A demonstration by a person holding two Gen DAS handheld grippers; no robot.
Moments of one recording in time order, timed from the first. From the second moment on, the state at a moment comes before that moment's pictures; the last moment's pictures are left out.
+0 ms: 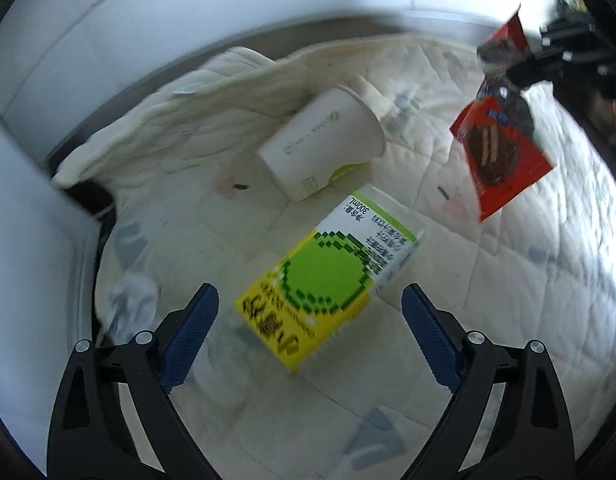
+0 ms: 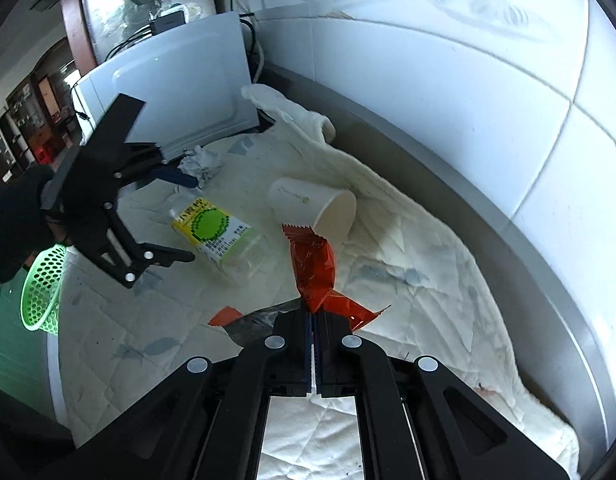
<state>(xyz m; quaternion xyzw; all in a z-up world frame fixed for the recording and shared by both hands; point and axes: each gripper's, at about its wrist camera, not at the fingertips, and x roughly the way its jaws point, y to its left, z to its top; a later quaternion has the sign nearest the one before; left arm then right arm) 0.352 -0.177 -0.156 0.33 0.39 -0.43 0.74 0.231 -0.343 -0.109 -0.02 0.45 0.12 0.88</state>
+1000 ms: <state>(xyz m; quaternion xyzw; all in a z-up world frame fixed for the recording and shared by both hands) 0.346 -0.178 -0.173 0.27 0.47 -0.38 0.75 0.237 -0.339 -0.127 0.01 0.47 0.13 0.88</state>
